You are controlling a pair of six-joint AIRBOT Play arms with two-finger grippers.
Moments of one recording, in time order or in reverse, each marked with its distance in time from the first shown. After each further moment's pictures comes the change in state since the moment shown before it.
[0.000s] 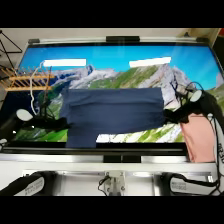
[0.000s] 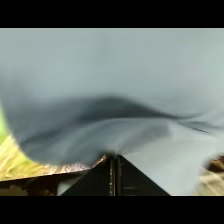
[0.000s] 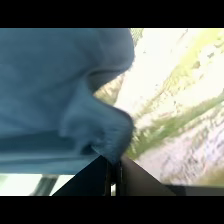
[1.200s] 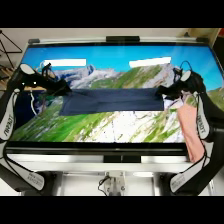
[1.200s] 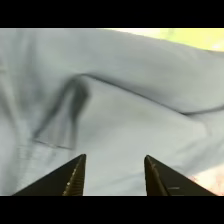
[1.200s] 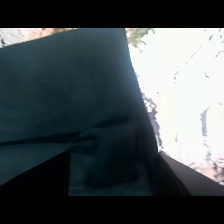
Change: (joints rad) left arm 0.035 -0.708 1.001 -0.013 -0.273 -0.029; right arm 0.066 -0.448 0.552 0.085 -0.140 0.051
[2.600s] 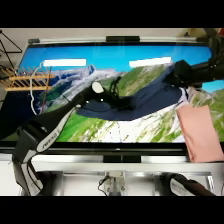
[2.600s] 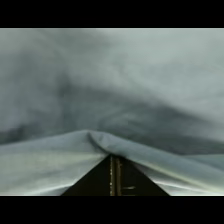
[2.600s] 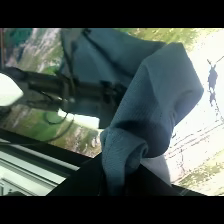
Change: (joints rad) left arm -0.695 -0.155 0.041 -0.360 0.327 0.014; right arm 0.023 0.702 -0.003 0.311 0.434 0.084
